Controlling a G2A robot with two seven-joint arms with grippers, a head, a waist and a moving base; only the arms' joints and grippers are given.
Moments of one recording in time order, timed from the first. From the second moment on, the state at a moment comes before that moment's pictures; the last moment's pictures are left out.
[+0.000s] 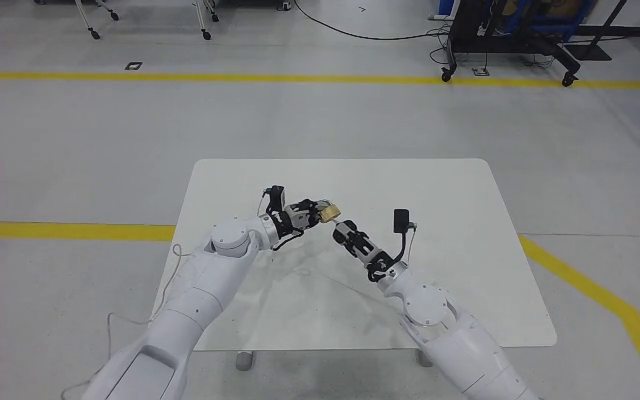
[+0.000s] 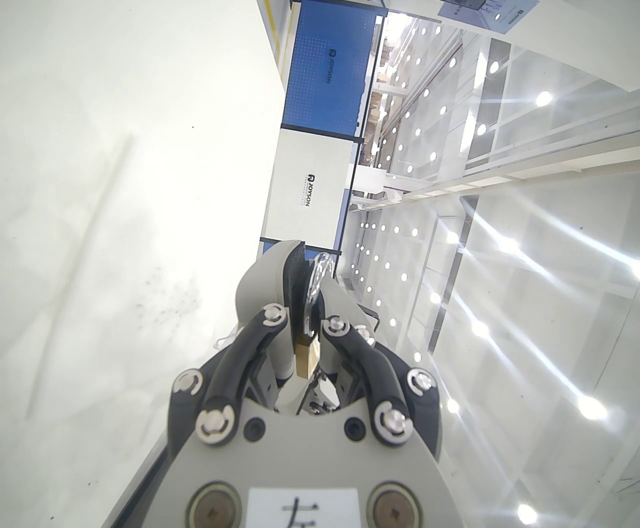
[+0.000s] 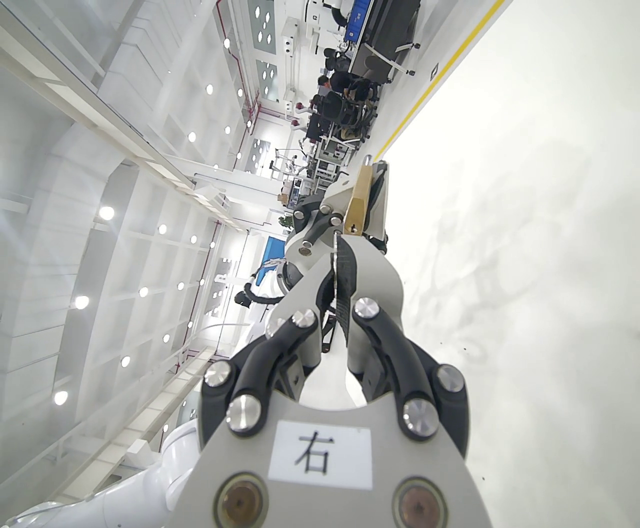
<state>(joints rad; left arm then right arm) 0.84 -1.38 -0.93 -0.83 -0.56 -0.06 -0.78 -1.38 -1.21 1.00 -1.53 0.11 -0.17 0.11</state>
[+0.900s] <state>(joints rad) 0.87 -1.38 -0.96 -0.86 -0.51 -0.10 -0.77 -1.36 -1.25 1.01 -1.46 0.21 -0.20 0.13</state>
